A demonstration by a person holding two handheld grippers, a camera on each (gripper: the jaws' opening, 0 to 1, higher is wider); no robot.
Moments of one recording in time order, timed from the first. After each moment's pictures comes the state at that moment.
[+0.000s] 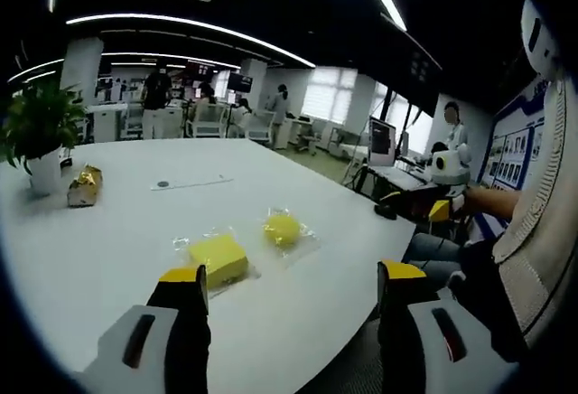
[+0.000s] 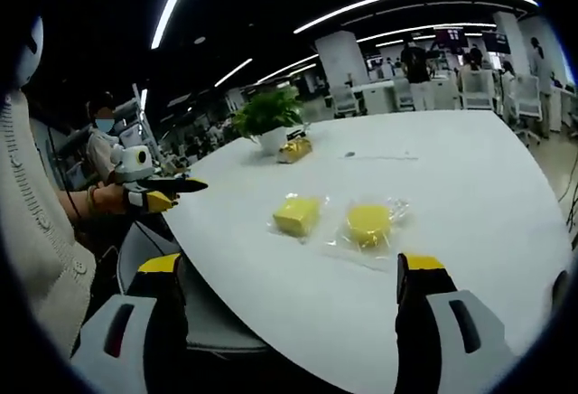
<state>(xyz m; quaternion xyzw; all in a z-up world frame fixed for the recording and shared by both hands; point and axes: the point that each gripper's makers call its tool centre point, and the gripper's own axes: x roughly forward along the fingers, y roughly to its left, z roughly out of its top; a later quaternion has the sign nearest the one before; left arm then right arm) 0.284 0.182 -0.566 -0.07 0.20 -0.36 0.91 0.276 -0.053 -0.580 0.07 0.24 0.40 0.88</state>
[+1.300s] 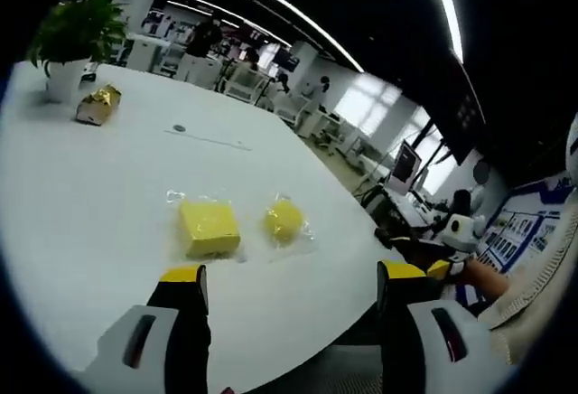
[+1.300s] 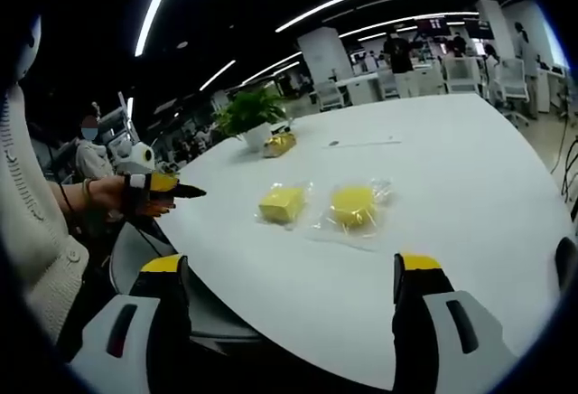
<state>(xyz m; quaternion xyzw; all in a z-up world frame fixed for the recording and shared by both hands) 0.322 0.157 -0.578 -0.25 0.28 -0.30 0.88 0.280 -0.075 -0.605 0.10 0.26 0.37 0.89</state>
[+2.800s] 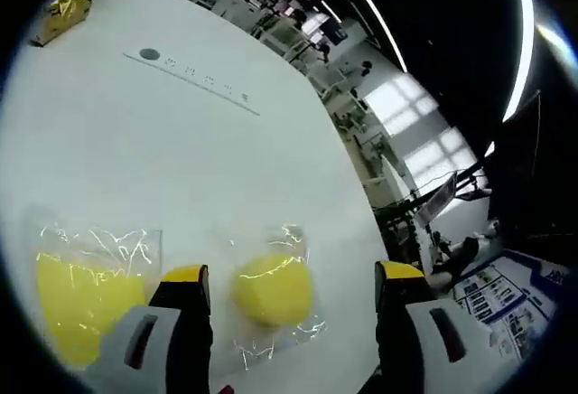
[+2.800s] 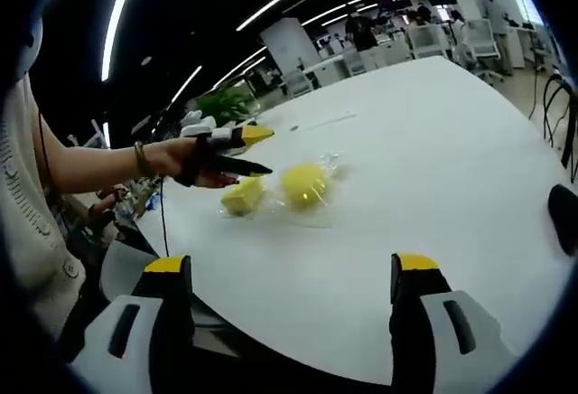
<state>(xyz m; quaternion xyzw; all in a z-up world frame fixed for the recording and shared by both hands) 0.503 0.021 -0.675 -0.33 0.41 -0.25 0.81 0.308 -0.140 -0.648 0.16 0.31 0.31 0.88</state>
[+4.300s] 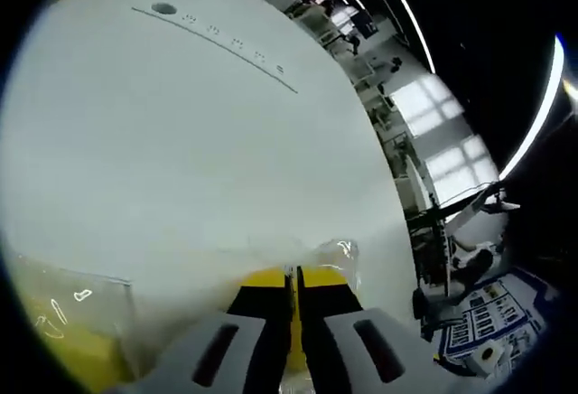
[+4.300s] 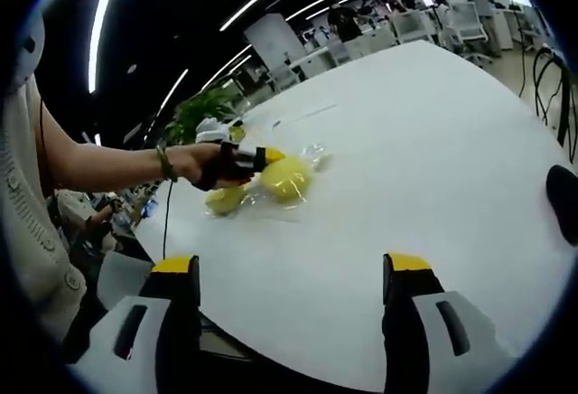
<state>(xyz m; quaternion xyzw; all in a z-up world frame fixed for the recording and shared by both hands) 0.534 0.011 -0.731 -0.32 0.45 -0.21 0.81 0.320 -0.152 -0.666 0.19 0.33 0.30 0.88</state>
